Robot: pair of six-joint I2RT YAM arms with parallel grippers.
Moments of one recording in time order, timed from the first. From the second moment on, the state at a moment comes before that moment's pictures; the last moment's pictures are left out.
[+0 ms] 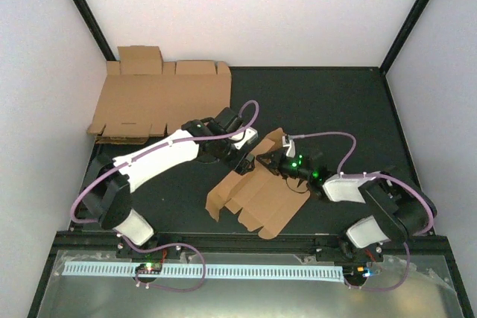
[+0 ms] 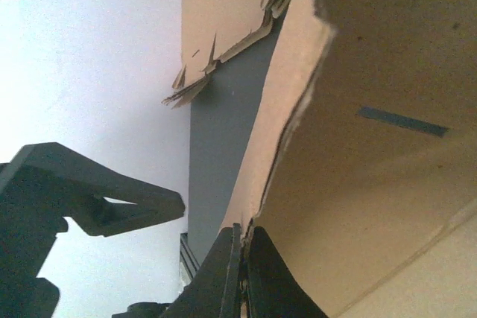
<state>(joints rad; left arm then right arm) -0.77 1.58 1.21 -0.76 0.24 -0.16 0.59 1.45 0.39 0.70 -0.50 1.20</state>
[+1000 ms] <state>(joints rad) -0.74 1.61 1.17 -0.73 0.38 -0.18 0.59 1.56 0.28 1.10 -0.54 1.19</state>
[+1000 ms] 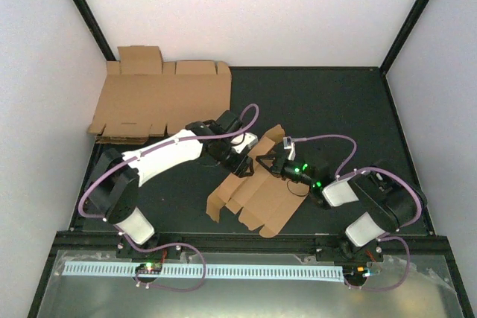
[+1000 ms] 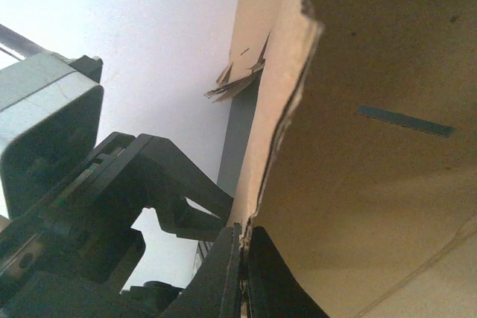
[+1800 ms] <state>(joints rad) -0.78 1.65 1.21 -0.81 0.22 -0.18 0.59 1.48 0.27 1.01 -0.53 1.15</state>
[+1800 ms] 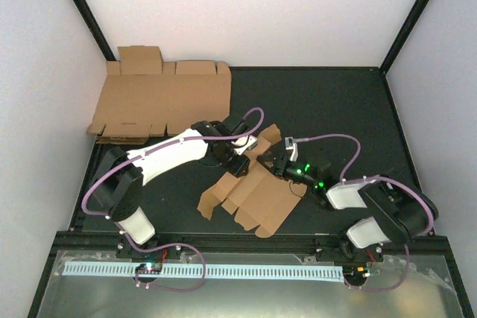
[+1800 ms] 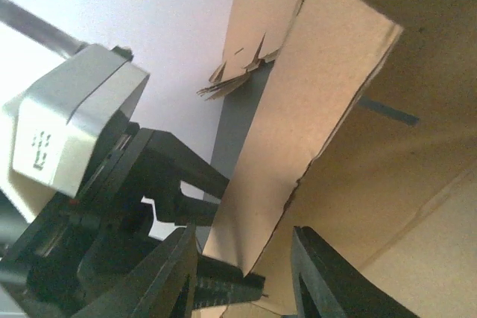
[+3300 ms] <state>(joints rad) -0.83 1.82 1.37 -0.94 -0.01 -0.20 0.58 1.75 0.31 0.82 -0.61 1.01</state>
